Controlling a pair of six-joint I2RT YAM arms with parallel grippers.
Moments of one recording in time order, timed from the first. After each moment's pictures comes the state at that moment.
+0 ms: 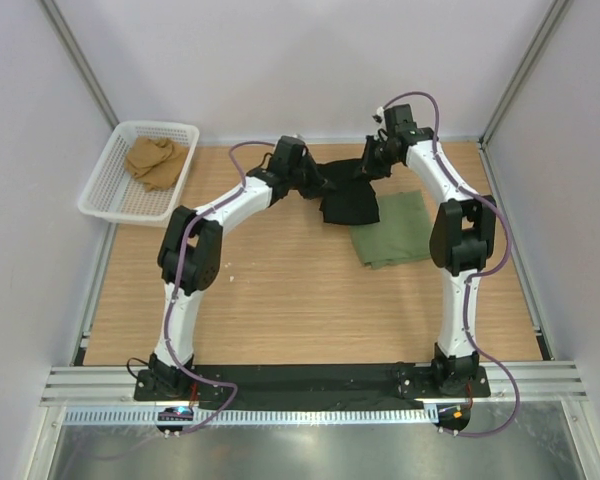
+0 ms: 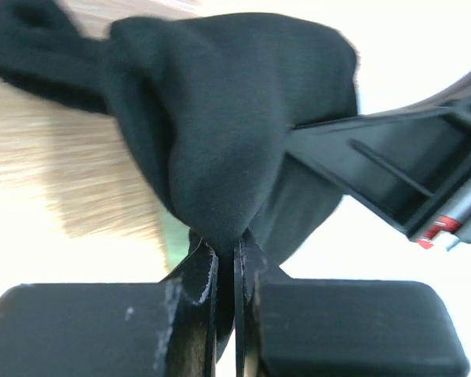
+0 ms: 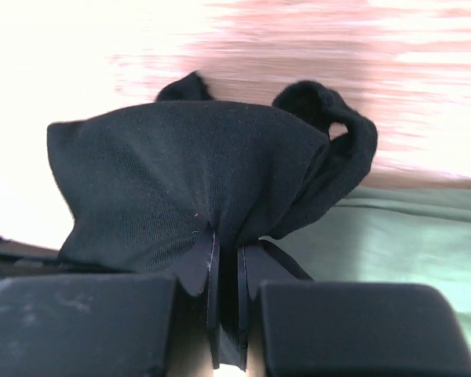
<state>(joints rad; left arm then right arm) -0.54 2.16 1.76 -0.20 0.27 -0.99 0.19 2.20 2.03 -0.76 -0.33 0.36</state>
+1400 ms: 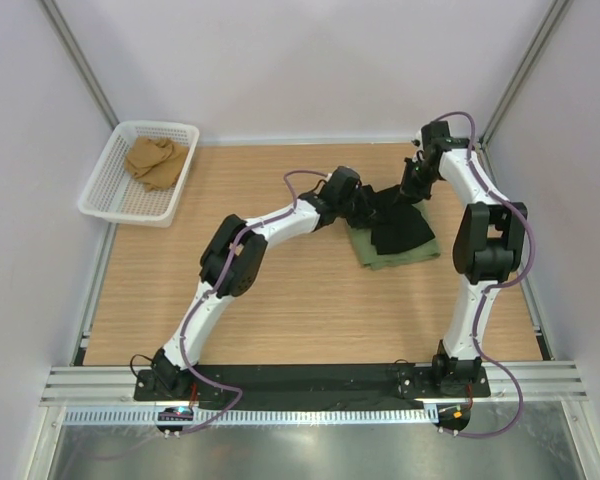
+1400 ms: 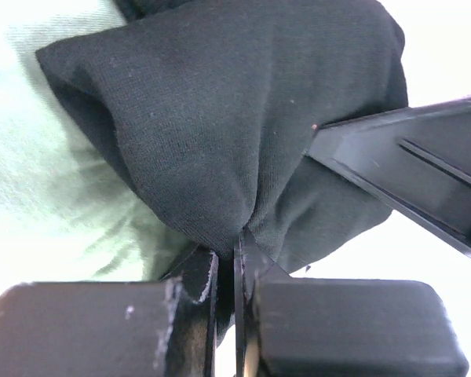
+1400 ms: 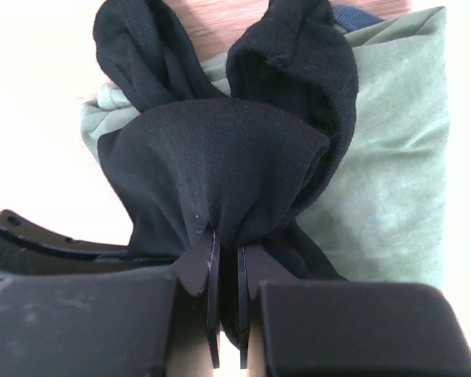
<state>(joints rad) -0.77 2.41 1.94 -0.15 0.28 -1.17 0.02 2.05 1.79 -0.92 -0.23 0.28</state>
